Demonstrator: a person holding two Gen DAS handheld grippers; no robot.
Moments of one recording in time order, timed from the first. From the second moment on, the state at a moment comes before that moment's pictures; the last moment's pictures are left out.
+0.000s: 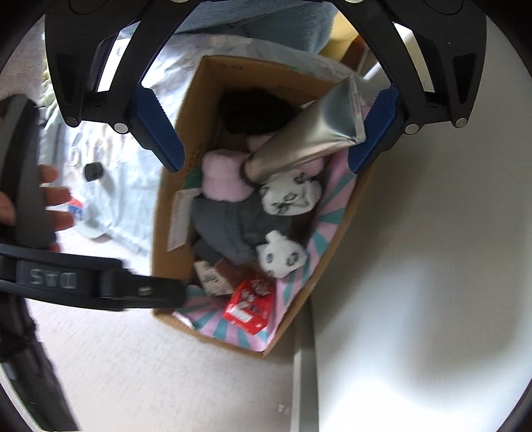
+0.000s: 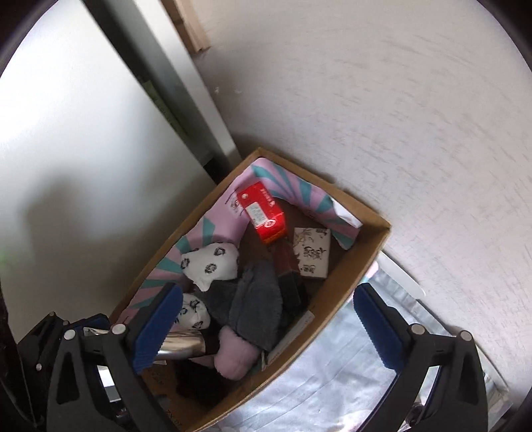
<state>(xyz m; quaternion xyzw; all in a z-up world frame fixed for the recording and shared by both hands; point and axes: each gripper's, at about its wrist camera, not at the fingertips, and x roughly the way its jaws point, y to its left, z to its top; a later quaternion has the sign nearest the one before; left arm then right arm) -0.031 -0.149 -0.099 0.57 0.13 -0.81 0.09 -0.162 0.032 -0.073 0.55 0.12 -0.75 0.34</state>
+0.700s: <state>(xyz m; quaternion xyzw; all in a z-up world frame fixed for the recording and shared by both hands) -0.021 -0.146 -0.065 0.55 0.07 -0.83 0.10 -0.153 0.083 -0.055 0.54 0.09 -0.78 0.30</state>
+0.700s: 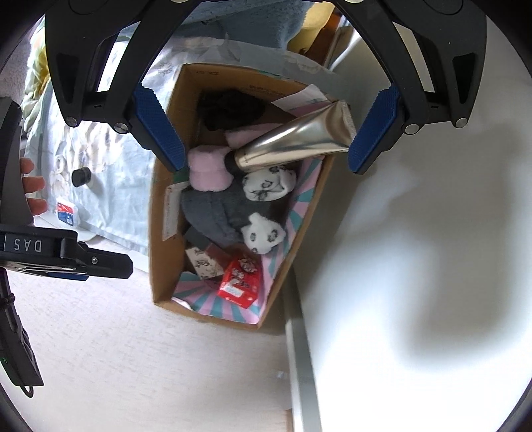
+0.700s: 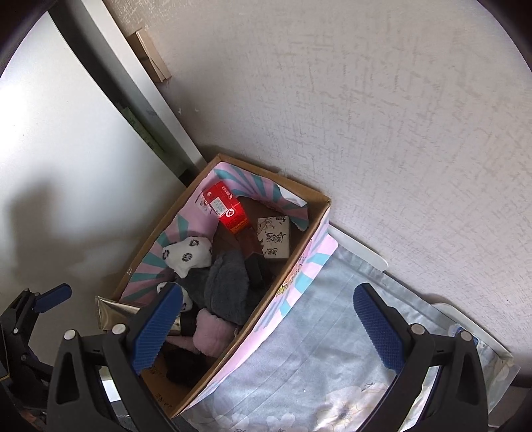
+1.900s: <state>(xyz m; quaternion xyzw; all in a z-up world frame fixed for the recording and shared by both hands) -0.079 0.130 -0.142 0.57 -0.06 -0.80 -0.16 -0.062 0.395 -0.129 0.60 0.02 -0.79 0.06</state>
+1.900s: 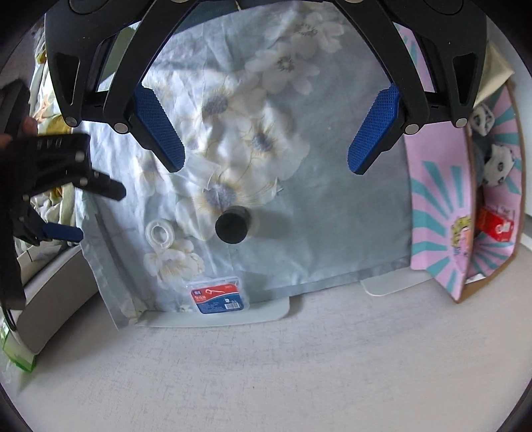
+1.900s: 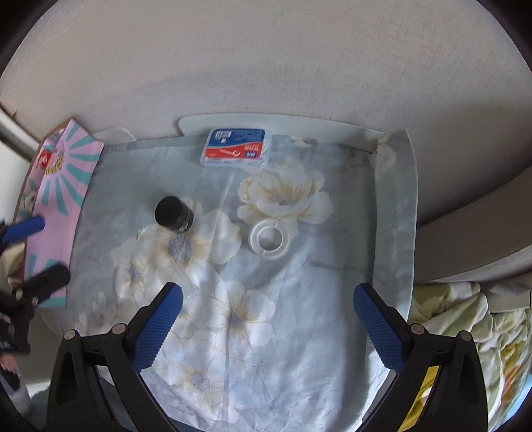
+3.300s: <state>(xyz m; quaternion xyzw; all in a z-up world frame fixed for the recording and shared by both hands) -0.114 0.166 -0.224 0.57 -0.08 -0.80 -0.18 -0.090 0.395 -0.188 0.57 0.05 -0.81 0.08</state>
